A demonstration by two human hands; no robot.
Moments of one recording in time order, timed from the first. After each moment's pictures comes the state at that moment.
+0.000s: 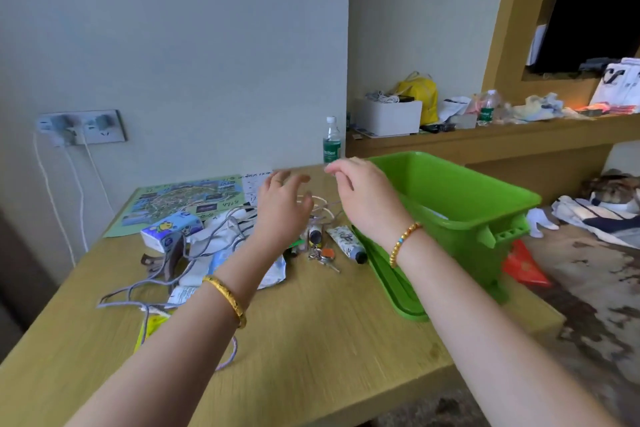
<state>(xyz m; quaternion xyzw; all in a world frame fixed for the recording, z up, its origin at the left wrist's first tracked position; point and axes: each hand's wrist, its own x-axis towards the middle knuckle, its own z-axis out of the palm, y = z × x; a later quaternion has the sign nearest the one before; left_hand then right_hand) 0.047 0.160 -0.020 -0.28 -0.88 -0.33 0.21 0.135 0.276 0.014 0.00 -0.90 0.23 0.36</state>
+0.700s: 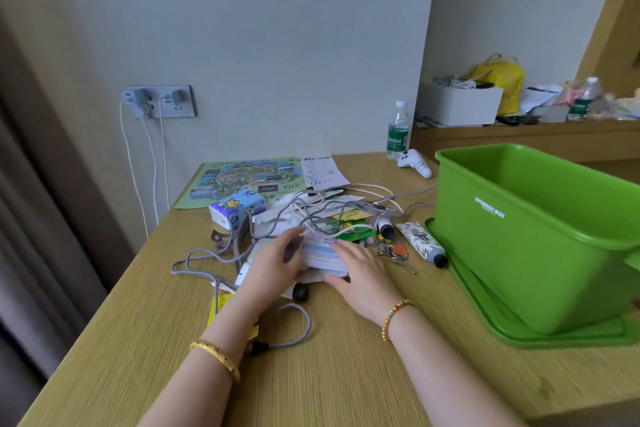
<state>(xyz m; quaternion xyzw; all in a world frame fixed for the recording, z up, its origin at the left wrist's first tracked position) 0.021 0.036 -0.117 -0.21 -0.89 -0.40 0.09 0.058 0.206 -0.149 0.05 -0.97 0.20 0.14</state>
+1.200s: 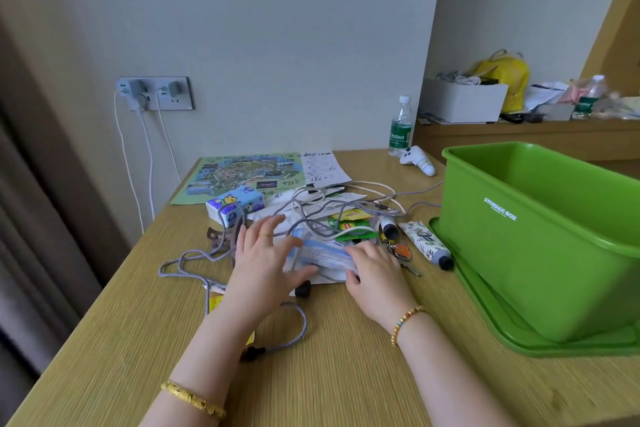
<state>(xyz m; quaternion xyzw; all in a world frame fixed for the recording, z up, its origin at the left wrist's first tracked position) 0.031 0.025 -0.115 -0.24 -0.92 -0.19 0.24 0.064 0.214 -0.146 0.01 -0.98 0.11 0.19</state>
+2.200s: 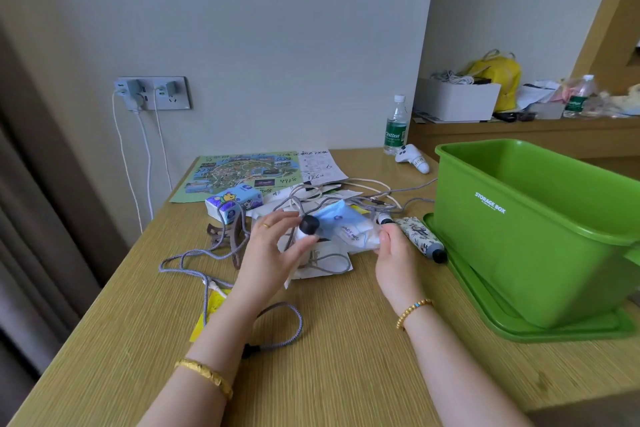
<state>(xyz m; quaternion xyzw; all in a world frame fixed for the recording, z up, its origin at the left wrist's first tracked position) 0.039 0.035 -0.101 -0.24 -0.84 -0.44 0.21 0.067 0.225 -0.135 -0.11 -0.83 0.46 0.31</state>
